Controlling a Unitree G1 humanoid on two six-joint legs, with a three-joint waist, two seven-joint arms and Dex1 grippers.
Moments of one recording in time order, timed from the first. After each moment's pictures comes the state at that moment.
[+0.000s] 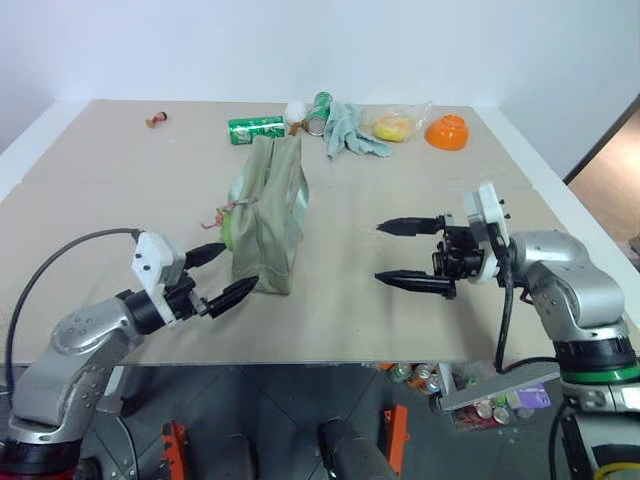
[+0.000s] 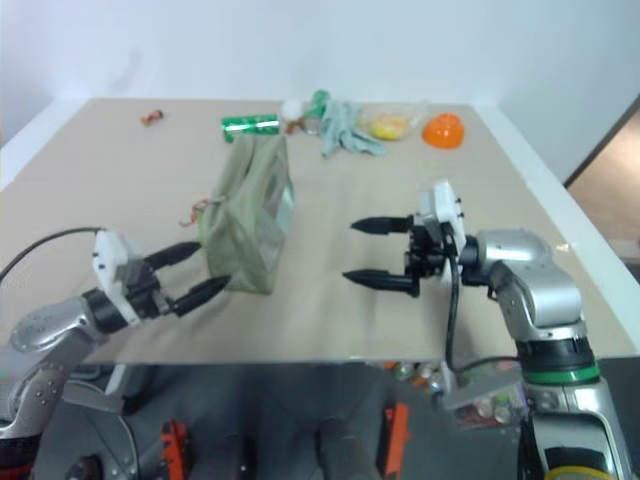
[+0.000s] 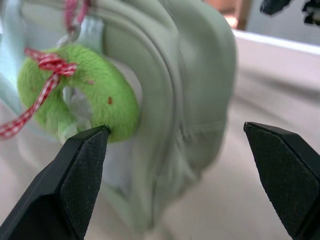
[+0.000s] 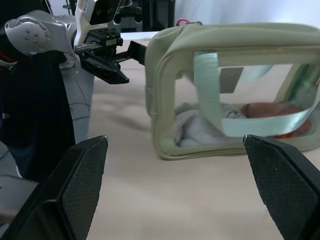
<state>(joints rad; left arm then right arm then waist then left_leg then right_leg) -0.10 0.57 0.14 -0.43 -0.61 0.44 -0.67 -0.60 -0.71 0.00 0.01 0.56 0.36 1.31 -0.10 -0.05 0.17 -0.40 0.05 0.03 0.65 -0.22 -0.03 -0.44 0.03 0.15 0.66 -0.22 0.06</state>
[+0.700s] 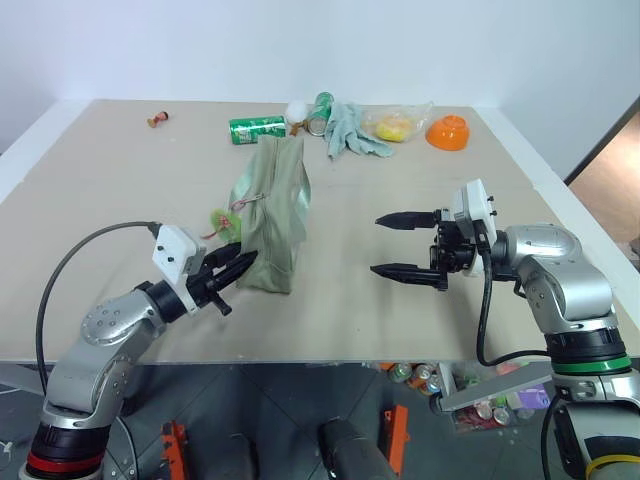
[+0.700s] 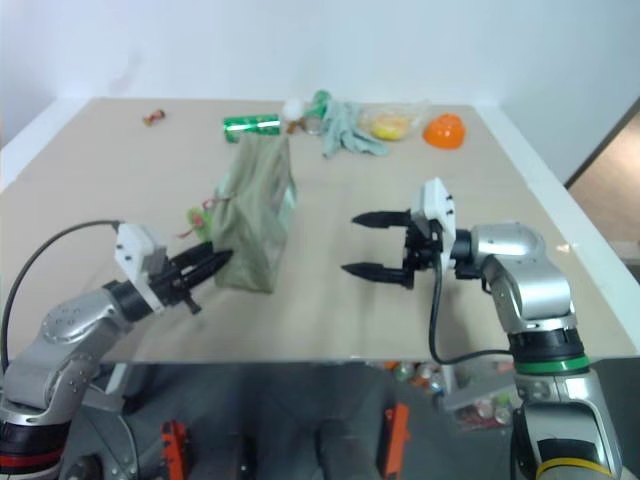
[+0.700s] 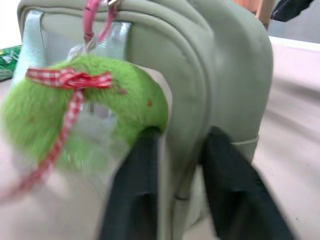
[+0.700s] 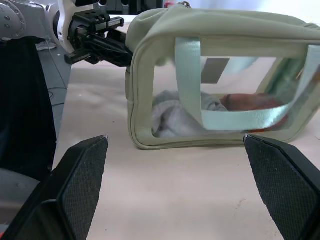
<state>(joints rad) -0.15 0.53 0.11 -0.39 -0.51 0.39 -0.63 -0.60 -0.70 0.00 0.04 0.48 0.33 1.28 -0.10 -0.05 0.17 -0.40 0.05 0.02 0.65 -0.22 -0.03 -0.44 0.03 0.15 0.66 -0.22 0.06</state>
